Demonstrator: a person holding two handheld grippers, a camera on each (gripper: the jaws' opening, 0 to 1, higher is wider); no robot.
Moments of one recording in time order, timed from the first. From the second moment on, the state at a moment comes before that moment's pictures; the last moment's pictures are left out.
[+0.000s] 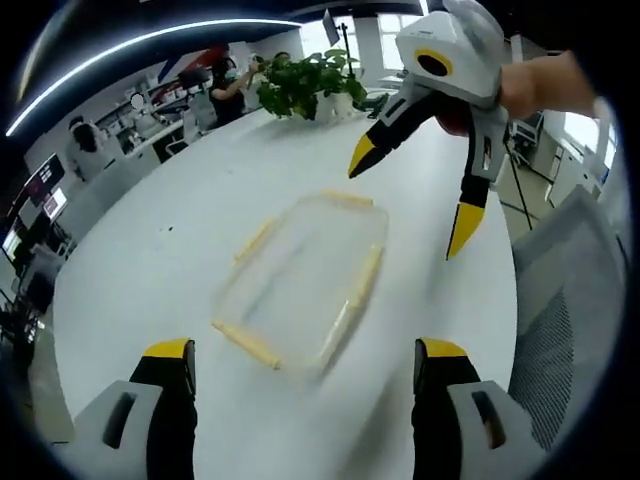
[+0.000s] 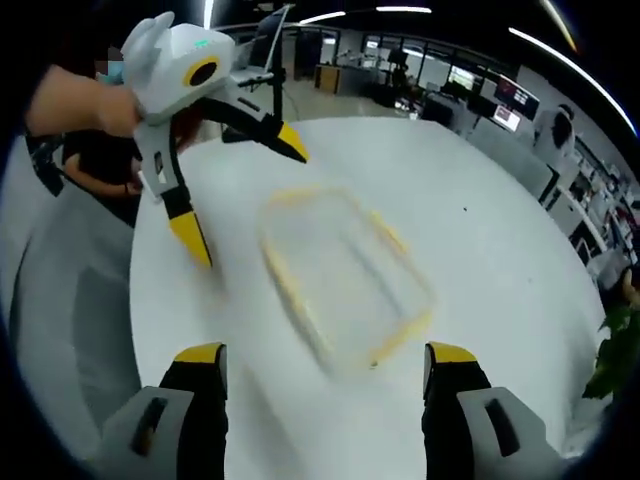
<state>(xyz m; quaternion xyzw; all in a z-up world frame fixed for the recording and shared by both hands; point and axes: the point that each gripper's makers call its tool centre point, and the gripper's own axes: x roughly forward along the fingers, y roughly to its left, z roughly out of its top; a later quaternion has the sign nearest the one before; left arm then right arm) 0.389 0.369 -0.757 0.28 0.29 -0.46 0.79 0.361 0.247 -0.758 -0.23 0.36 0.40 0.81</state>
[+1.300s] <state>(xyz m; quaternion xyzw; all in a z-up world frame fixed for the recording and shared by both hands) 0.308 0.426 -0.752 0.17 0.25 -0.43 0.85 0.294 0.228 -0.737 -0.17 0.26 0.33 0.89</state>
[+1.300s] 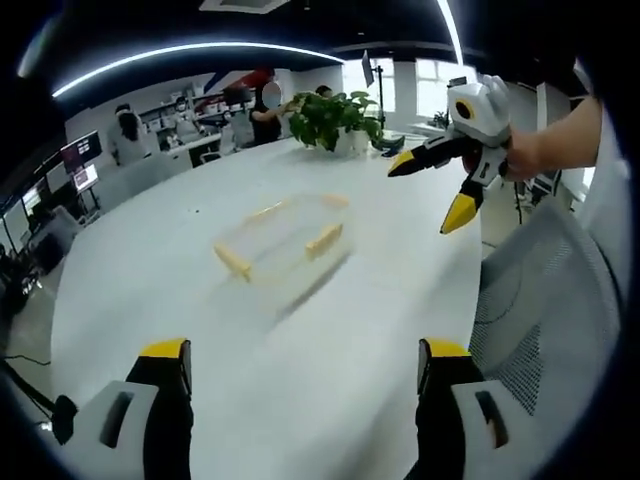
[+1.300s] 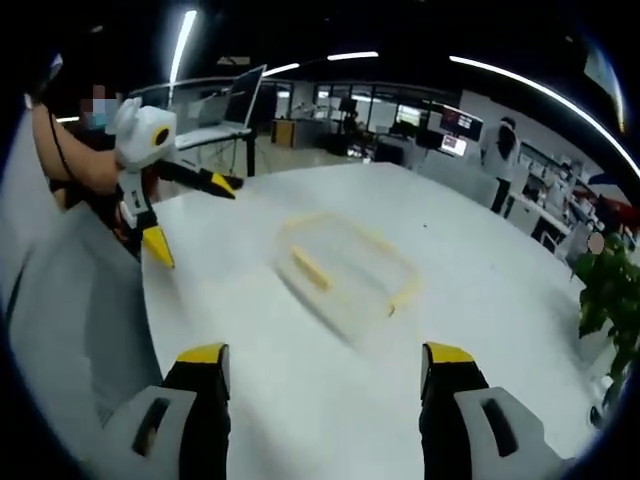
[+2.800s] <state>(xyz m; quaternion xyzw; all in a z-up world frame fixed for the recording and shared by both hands) 0.288 0.447 -0.756 0.14 0.26 -0.39 0.87 0.254 0.207 -0.752 -0.13 0.26 0.28 0.91</state>
